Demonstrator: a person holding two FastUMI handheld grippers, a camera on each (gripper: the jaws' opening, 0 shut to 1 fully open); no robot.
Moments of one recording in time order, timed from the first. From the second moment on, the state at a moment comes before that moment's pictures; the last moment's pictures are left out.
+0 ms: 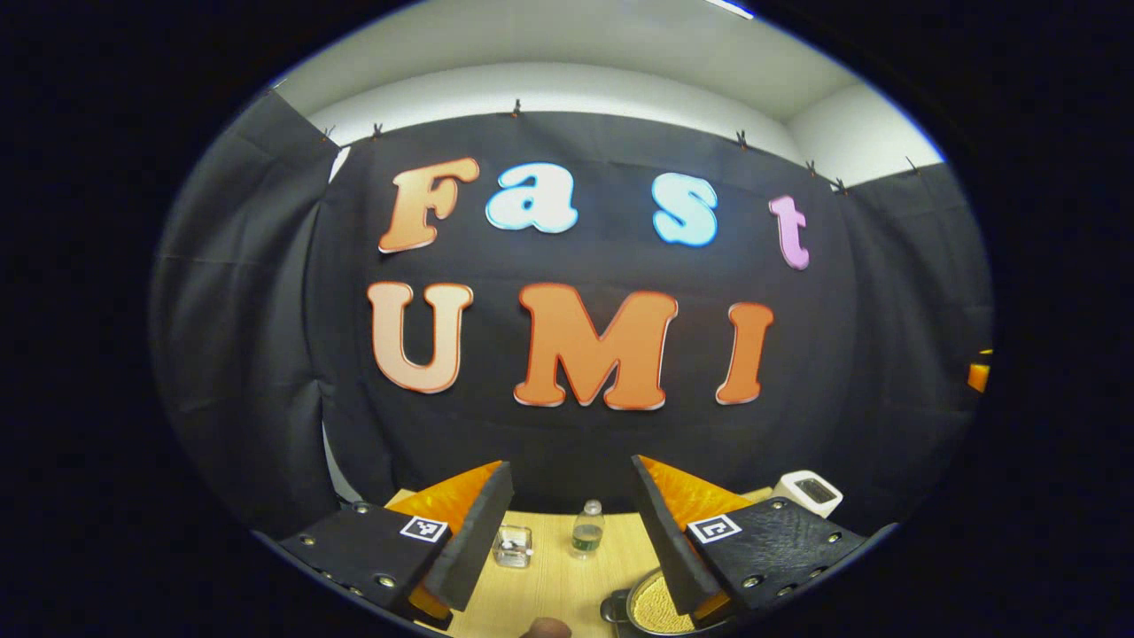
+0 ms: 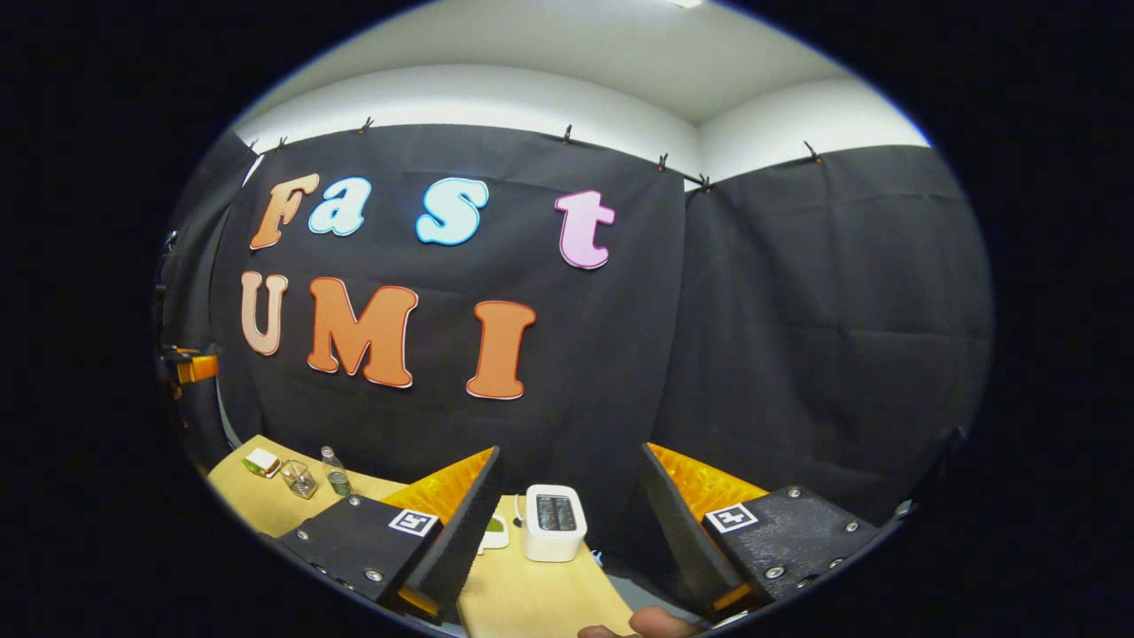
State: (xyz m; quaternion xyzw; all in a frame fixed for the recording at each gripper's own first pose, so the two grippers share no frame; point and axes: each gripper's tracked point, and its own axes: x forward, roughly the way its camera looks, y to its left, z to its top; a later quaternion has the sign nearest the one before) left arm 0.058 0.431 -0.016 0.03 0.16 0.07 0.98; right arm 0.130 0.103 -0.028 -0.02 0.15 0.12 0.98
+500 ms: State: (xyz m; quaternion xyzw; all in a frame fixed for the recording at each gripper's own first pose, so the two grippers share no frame) left arm 0.060 0.441 0.174 0.05 -0.01 0.10 0.99; right arm 0.132 0.110 0.088 -0.01 0.07 0.12 0.99
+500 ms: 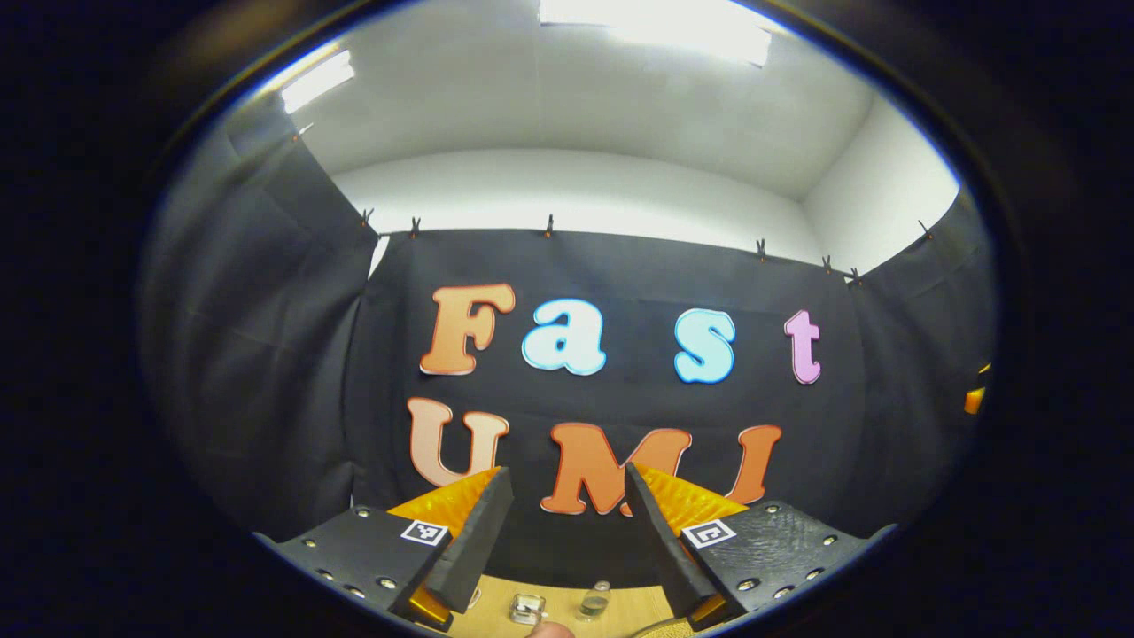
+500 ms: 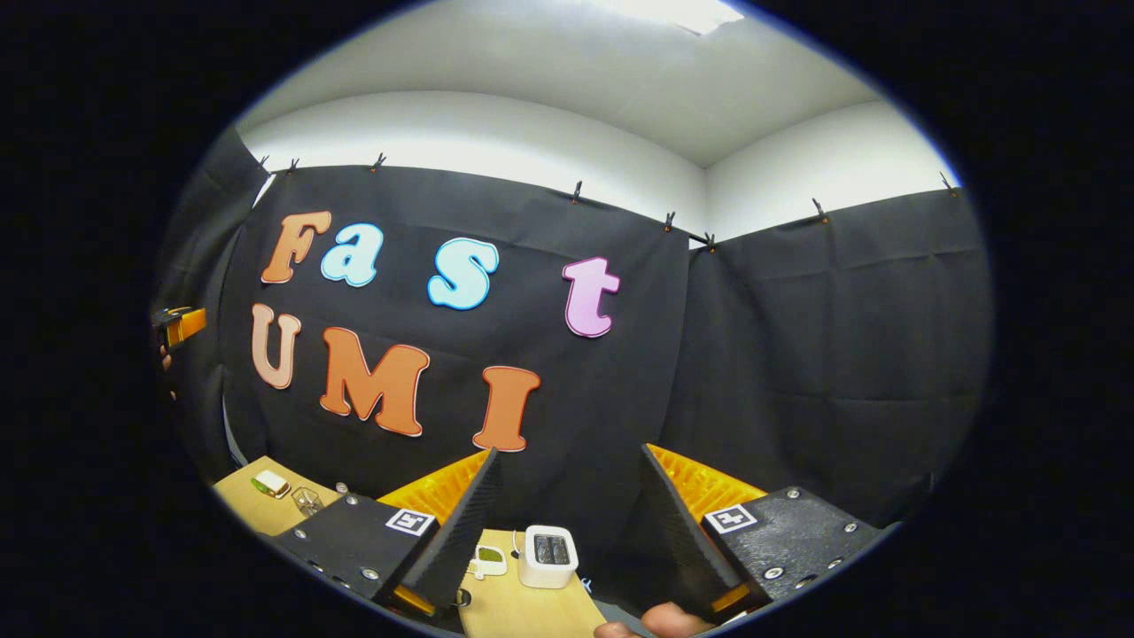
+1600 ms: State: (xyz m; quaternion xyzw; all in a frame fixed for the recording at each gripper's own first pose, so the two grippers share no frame) left arm 0.052 0.458 0.204 0.05 -0.03 0.11 0.99; right arm 0.116 0.087 0.171 0.04 -0.01 0.13 0.99
